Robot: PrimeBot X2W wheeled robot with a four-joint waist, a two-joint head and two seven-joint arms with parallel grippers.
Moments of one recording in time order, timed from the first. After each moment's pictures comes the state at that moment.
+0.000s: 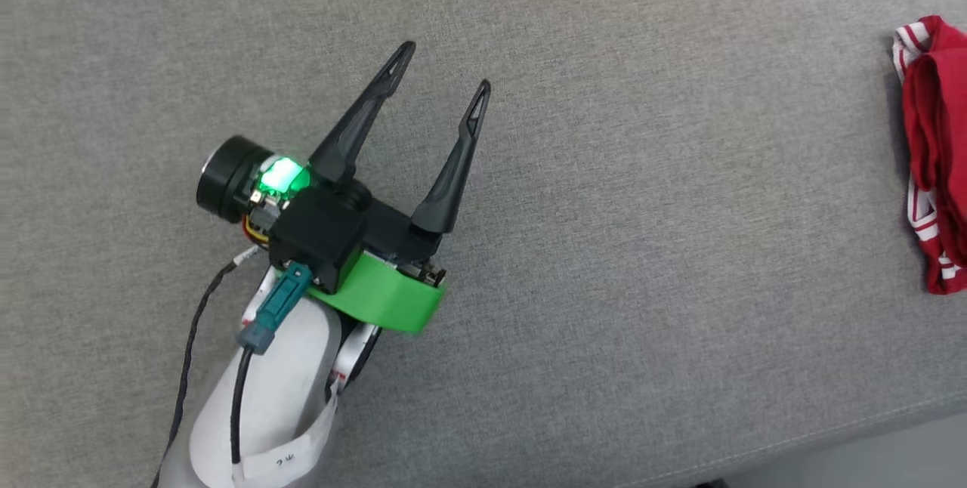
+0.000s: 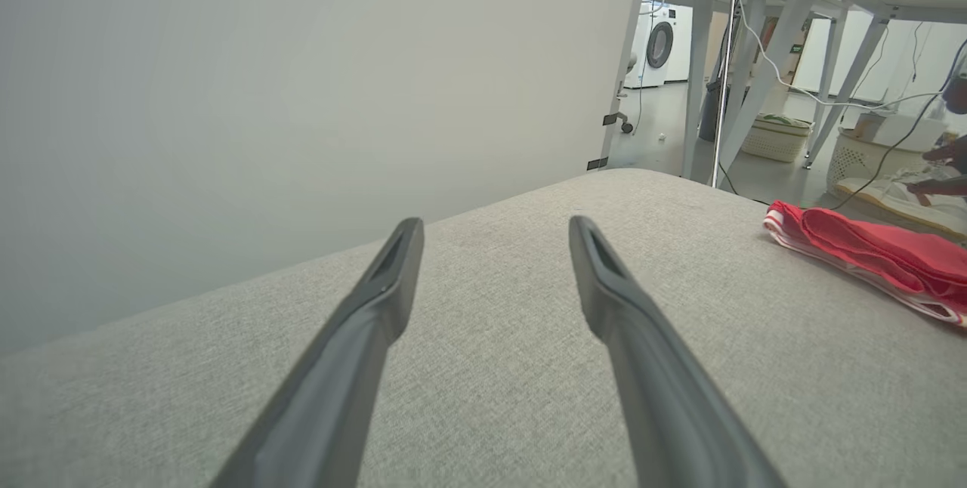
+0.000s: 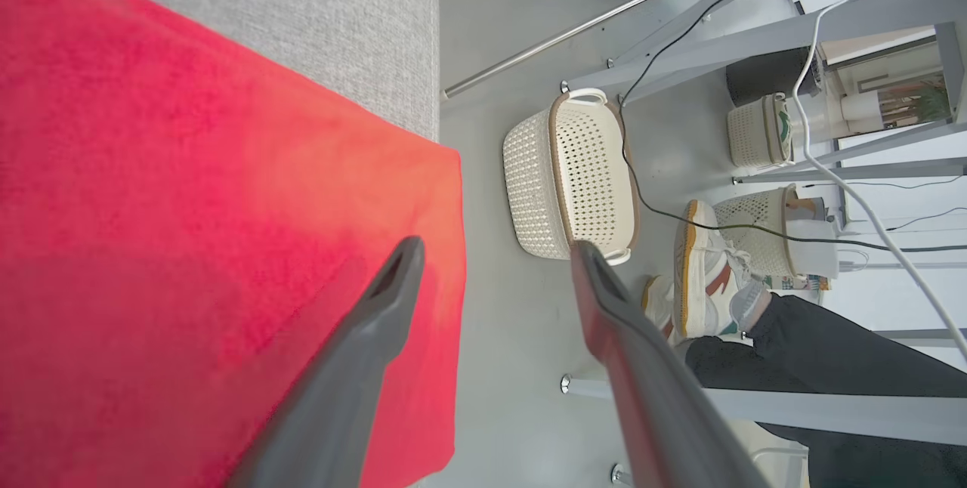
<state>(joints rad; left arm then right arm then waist) -0.45 0.20 -0.39 -0.06 -0.13 -0.09 -0.26 -0.71 -0.82 0.18 0.67 0.14 0.13 0.15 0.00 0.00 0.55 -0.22</state>
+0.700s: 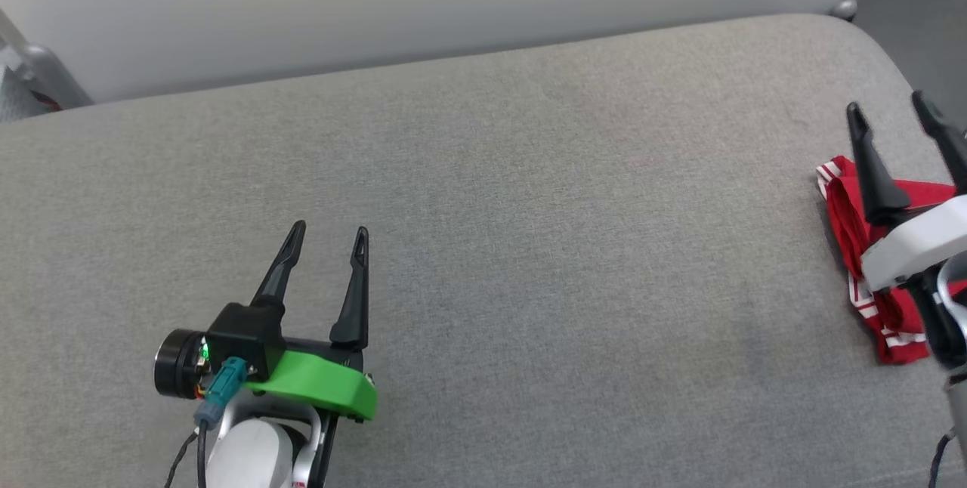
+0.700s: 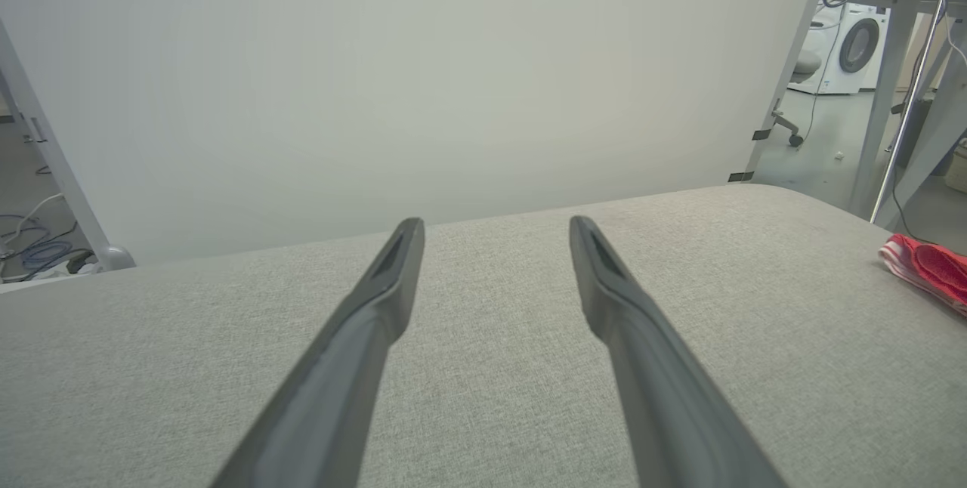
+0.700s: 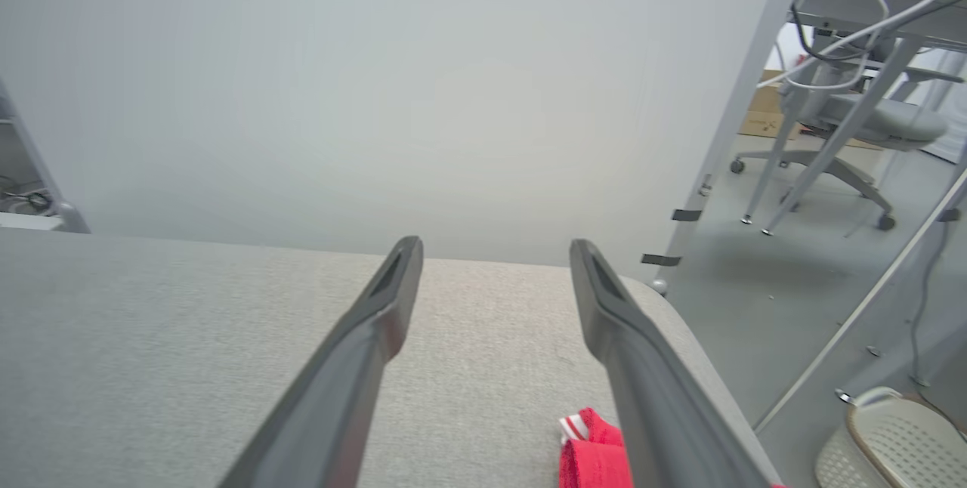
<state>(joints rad) -0.13 0.18 -0.23 0.08 -0.24 0.02 -0.26 -0.41 -0.43 0.09 0.17 0.37 0.13 -0.02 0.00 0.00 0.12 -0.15</state>
